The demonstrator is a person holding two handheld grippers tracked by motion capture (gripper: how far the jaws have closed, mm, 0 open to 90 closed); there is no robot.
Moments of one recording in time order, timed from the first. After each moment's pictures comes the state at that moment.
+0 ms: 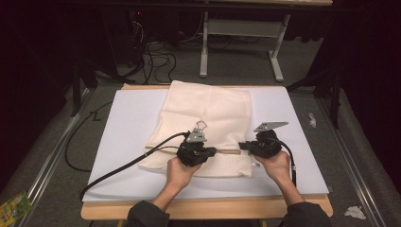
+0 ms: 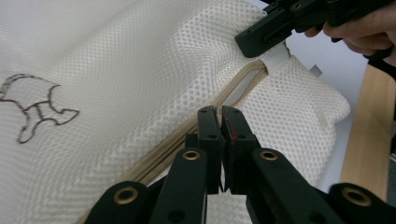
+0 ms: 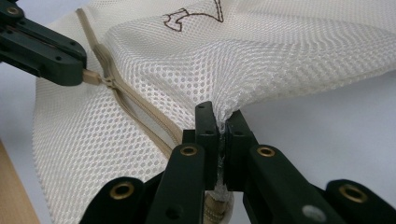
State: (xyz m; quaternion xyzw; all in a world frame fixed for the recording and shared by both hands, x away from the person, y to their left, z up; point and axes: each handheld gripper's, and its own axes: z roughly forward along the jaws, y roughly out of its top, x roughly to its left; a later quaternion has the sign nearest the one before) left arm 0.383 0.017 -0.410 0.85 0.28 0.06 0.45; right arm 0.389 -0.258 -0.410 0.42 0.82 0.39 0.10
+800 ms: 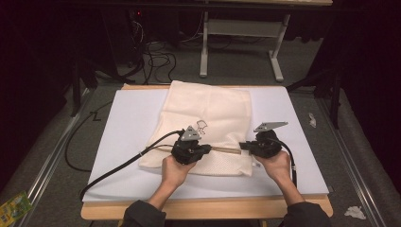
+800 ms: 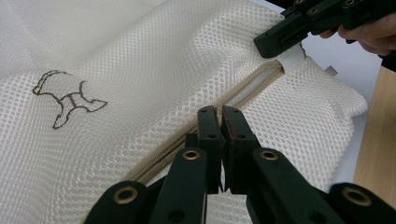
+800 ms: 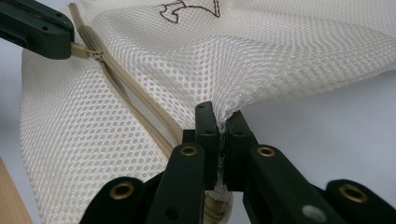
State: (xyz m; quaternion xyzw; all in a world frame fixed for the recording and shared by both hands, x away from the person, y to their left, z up) left arm 0.388 0.028 -0.409 0.84 0.28 0.06 0.45; right arm 0.388 -0.258 -0.410 0.42 0.82 0.38 0.11
